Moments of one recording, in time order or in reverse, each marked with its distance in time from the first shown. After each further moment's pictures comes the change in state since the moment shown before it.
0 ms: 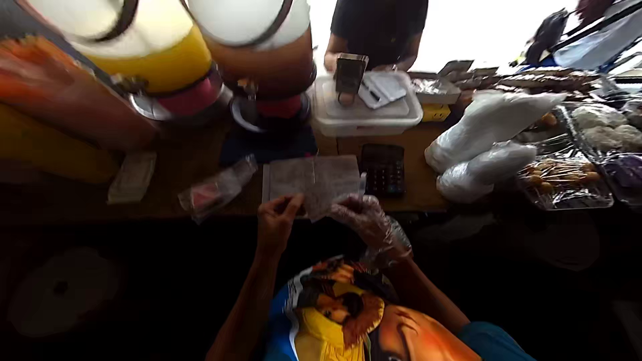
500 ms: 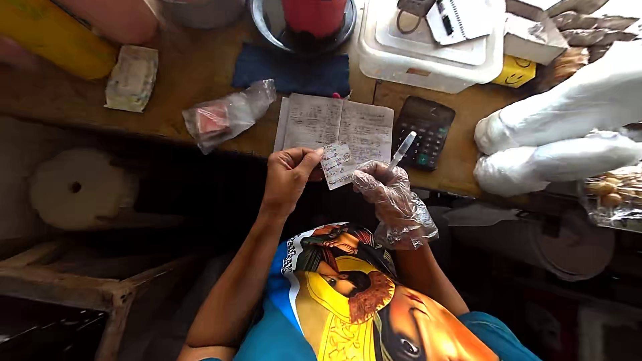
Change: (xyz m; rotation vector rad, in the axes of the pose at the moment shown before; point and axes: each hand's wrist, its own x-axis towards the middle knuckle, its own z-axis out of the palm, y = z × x) left_hand -0.003 -0.005 -0.001 -0.156 0.059 -0.219; right_hand -0.011 0.008 0.004 0.170 -0.082 0.174
